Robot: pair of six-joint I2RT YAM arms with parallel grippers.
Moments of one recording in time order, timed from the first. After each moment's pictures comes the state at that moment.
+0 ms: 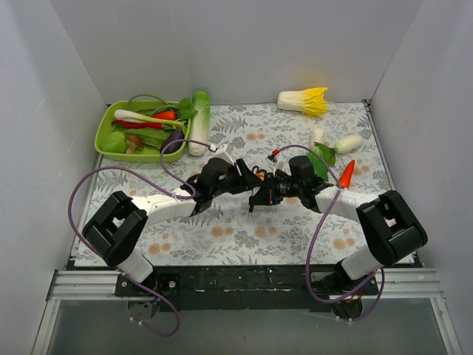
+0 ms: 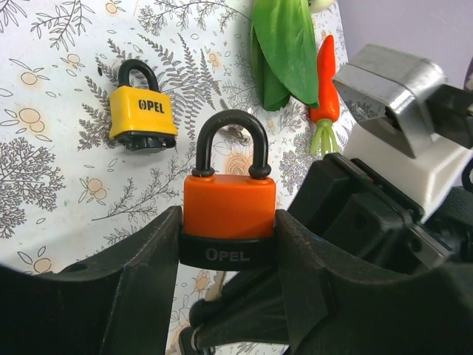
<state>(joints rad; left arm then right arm) -0.76 1.58 0.81 0.39 0.07 -0.87 0.53 1.51 0.66 0.28 -0.77 0.53</state>
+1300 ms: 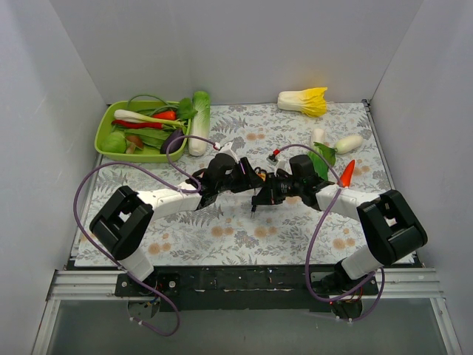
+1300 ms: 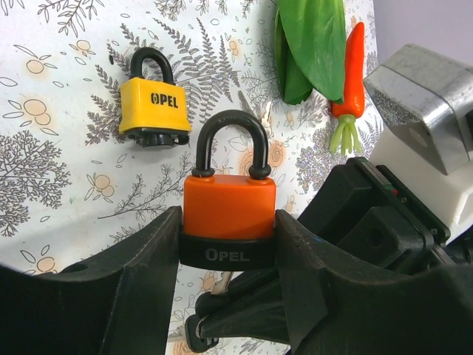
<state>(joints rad) -0.76 1.64 0.90 0.25 0.06 -0.87 0.51 1.52 0.68 0.19 -0.74 0.46</state>
